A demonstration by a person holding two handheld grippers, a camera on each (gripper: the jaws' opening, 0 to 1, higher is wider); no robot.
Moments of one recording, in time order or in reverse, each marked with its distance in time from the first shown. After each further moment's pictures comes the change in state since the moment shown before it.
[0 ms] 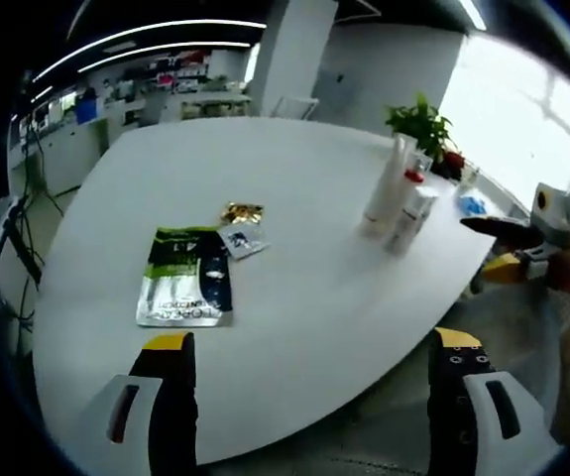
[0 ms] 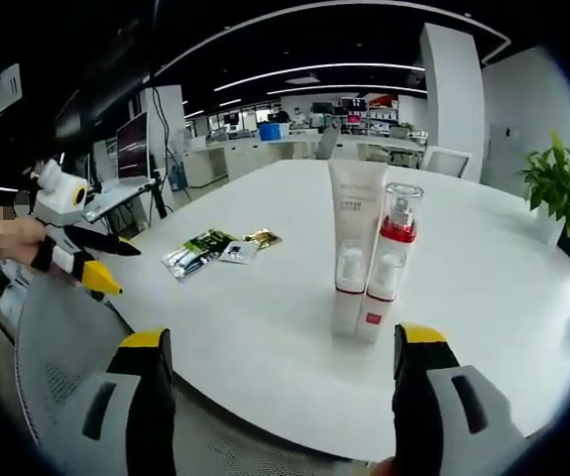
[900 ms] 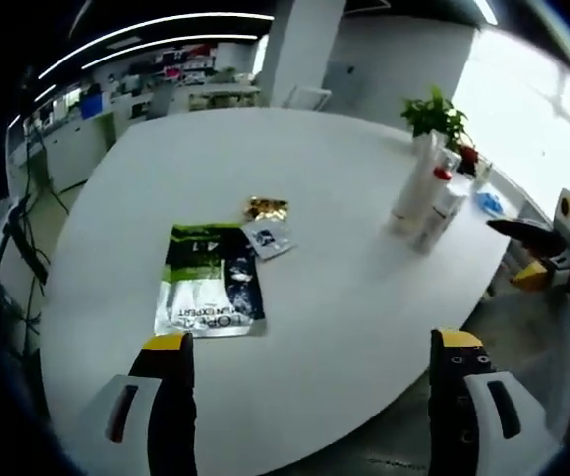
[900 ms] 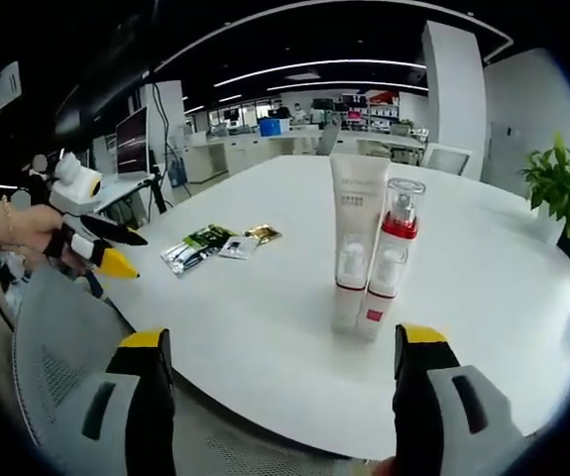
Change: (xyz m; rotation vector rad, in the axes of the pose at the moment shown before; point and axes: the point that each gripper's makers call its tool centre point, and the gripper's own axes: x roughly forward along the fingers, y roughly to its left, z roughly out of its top) left arm 0.017 0.036 0.008 -0.002 0.043 0.043; right arm 0.002 0.000 -0.003 -0.004 0.022 -0.005
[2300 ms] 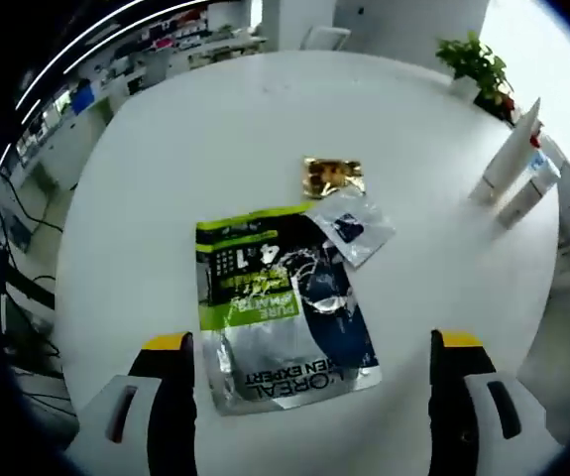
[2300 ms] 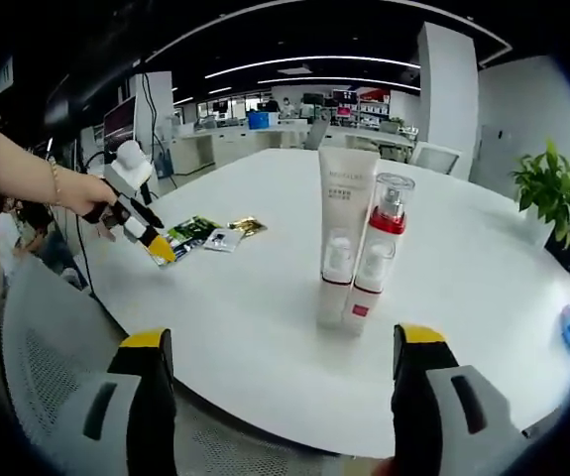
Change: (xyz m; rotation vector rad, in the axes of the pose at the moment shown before) left arm 0.076 0.085 0.011 0.092 0.295 0.146; right arm 0.002 -0.013 -0.008 -0.018 0.031 -0.069
